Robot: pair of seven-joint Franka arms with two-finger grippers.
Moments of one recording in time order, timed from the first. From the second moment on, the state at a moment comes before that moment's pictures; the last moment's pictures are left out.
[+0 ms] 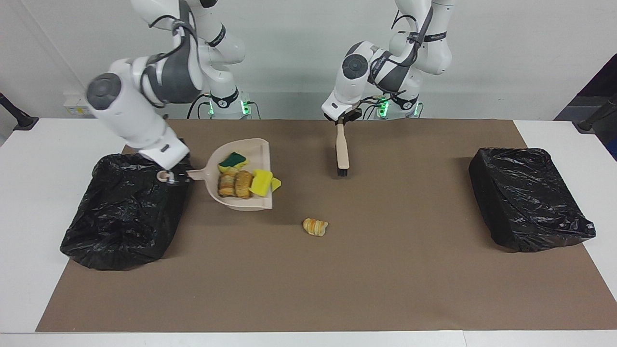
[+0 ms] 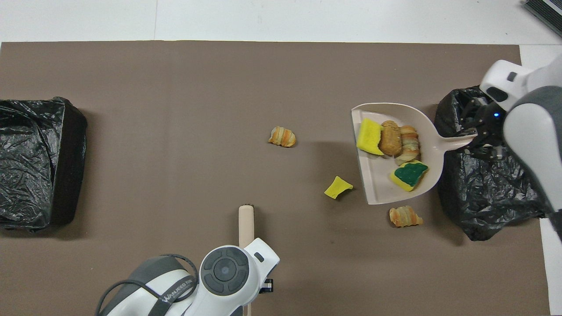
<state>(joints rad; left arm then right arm) -0.86 -0.16 -0.02 -2.43 -0.26 2.05 -0.69 -0.11 0.22 0.01 -1.59 0.09 1.64 -1.76</state>
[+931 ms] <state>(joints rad) -0.87 -0.16 -0.01 -2.43 -0.28 2.08 -0.72 -0.48 0.24 0.00 -1.50 -0.17 1.79 -1.98</state>
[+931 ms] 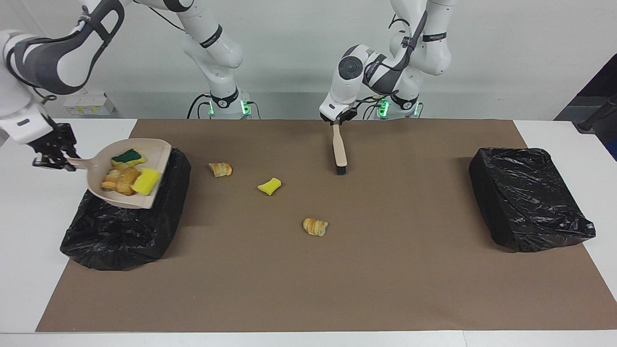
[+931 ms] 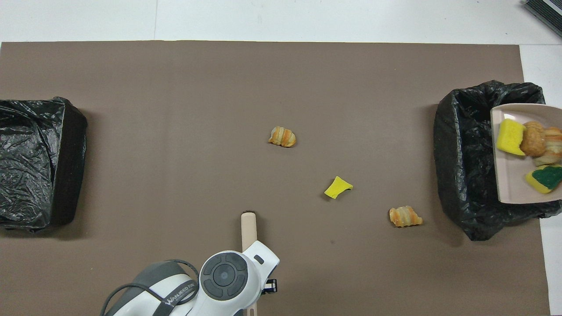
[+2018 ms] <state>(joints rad) -0.28 -0.02 0.02 -1.63 0.00 1.76 -0.03 -0.35 0.14 0.02 -1.60 -0.85 1.83 -1.76</state>
